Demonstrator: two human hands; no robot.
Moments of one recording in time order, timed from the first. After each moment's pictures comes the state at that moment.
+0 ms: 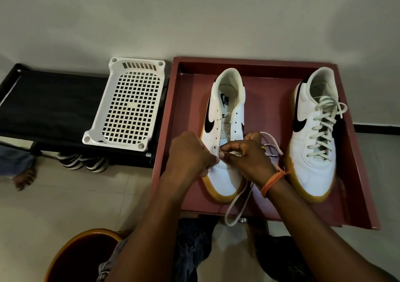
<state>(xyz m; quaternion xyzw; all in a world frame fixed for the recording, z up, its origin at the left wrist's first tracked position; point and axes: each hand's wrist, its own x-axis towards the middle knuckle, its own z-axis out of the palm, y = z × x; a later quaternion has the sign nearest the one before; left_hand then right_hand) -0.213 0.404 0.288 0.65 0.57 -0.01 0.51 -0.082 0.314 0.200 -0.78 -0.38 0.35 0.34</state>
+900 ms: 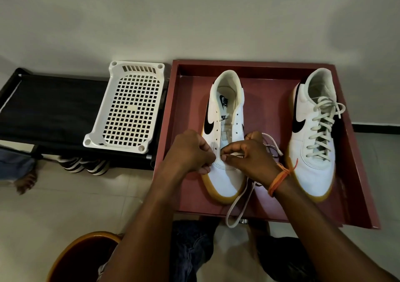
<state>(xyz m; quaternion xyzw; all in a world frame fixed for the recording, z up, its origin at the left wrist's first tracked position) -0.213 0.422 0.274 0.67 0.50 -0.07 0.55 -0.077 0.307 0.234 -0.78 -0.44 0.34 0.29</state>
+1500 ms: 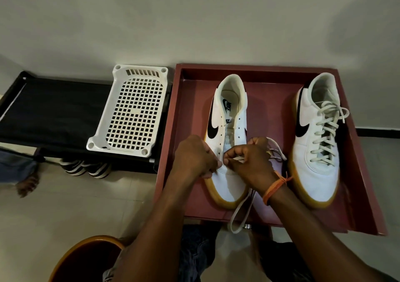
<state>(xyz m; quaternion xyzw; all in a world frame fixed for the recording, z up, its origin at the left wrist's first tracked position) -0.212 0.415 0.275 0.64 0.53 -0.04 0.55 -0.094 0.314 0.226 -0.82 -0.38 0.30 0.30</state>
